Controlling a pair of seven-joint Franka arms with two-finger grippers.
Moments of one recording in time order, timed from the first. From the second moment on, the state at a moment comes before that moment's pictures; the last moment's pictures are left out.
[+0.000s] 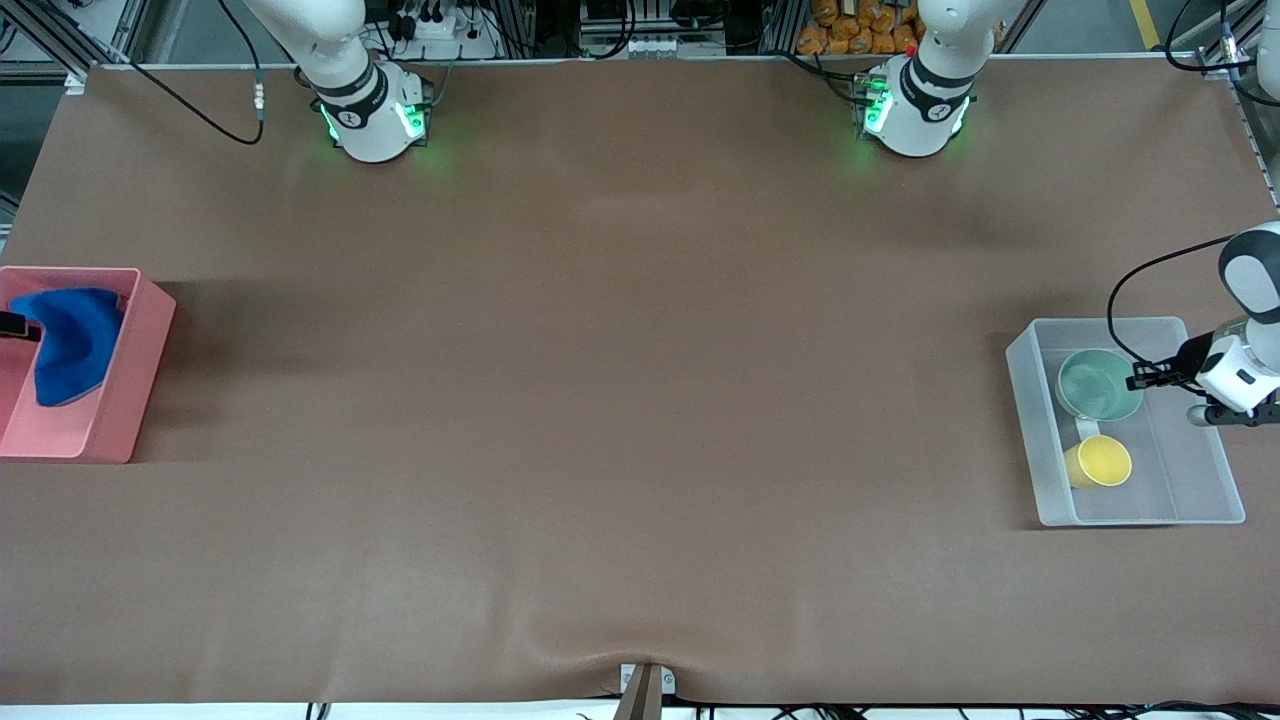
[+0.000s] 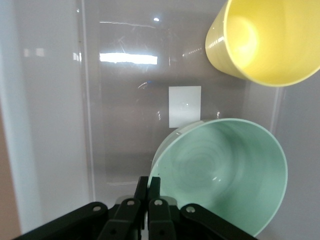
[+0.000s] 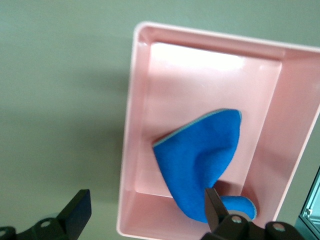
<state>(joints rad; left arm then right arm) 0.59 0.47 -0.20 -1.91 0.09 2.30 0.33 -0.59 0.44 0.03 -1.52 -0.09 1.80 -0.67</state>
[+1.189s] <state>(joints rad) 0.55 0.49 -0.20 -1.84 0.14 2.29 0.34 -0.24 0.06 0.04 -1.53 0.06 1.47 -0.27</state>
